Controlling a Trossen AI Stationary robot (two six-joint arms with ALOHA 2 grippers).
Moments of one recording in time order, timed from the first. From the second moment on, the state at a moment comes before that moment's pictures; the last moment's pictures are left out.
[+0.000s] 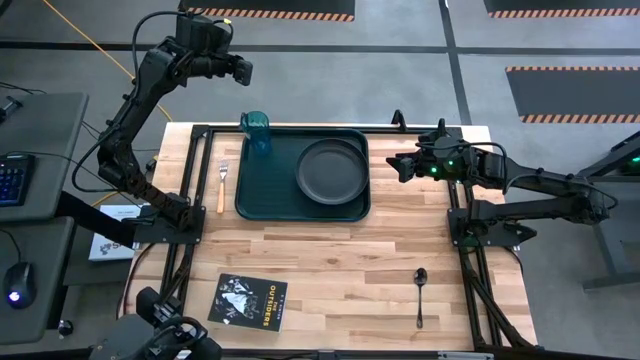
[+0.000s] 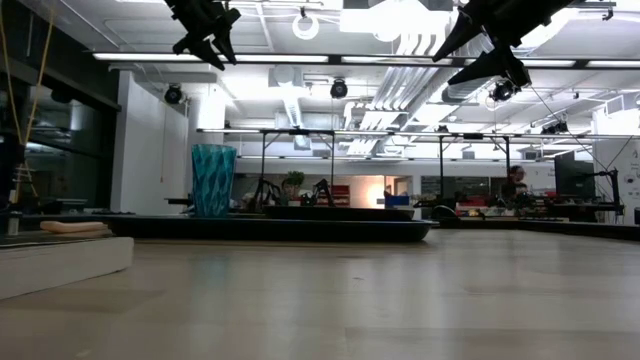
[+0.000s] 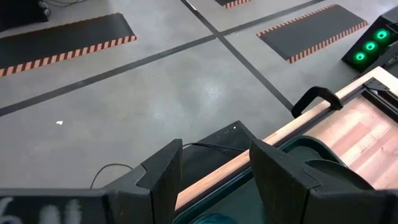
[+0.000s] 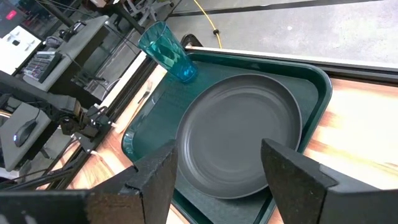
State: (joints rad) left arm 1.04 1.49 1.78 -0.90 0.07 -0.03; right arm -0.26 0.84 0.82 -0.46 0.24 0.76
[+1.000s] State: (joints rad) left arm 1.01 1.24 1.45 -0.54 0.16 -0.22; right arm -0.26 0.84 0.82 -0.46 0.24 0.76
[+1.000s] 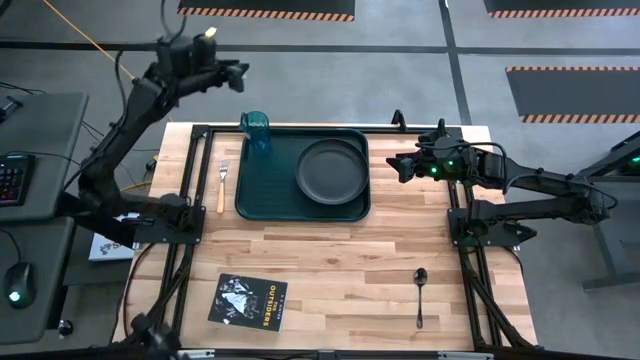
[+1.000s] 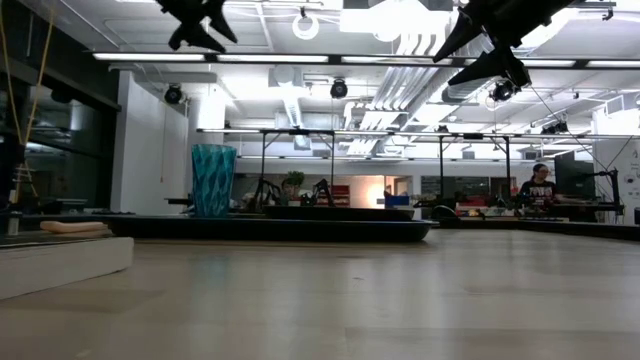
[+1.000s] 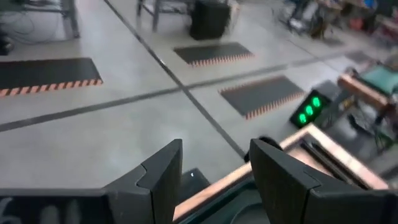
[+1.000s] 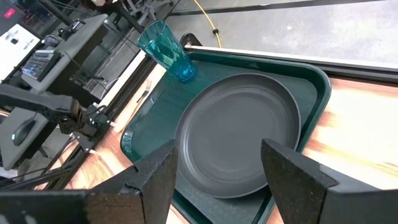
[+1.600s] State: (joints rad) left arm 0.67 0.99 1.02 -1.05 -0.38 -0.69; right arm -0.26 0.84 0.82 -0.47 0.23 0.76
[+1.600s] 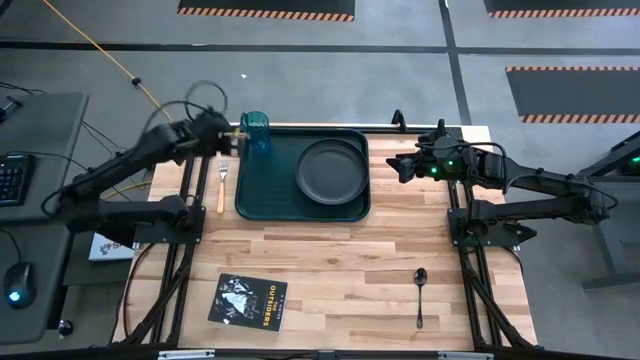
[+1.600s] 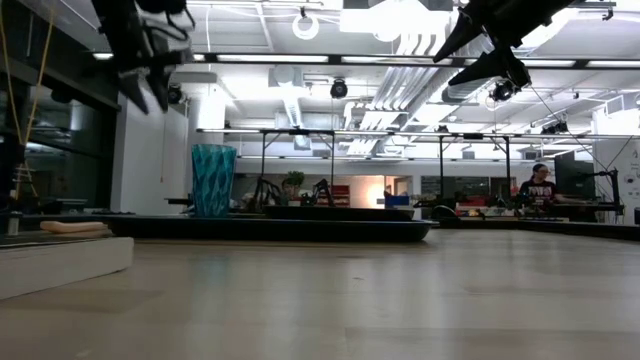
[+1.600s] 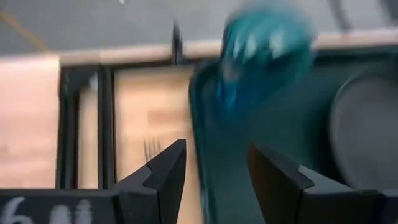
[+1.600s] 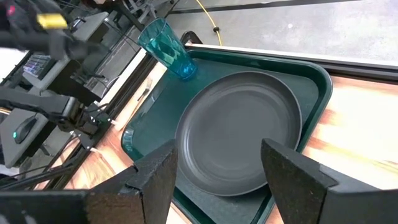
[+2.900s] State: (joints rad) left arm 0.62 1.20 0.44 -0.74 -0.31 -1.09; right arm -0.26 0.84 0.82 -0.48 0.26 0.76
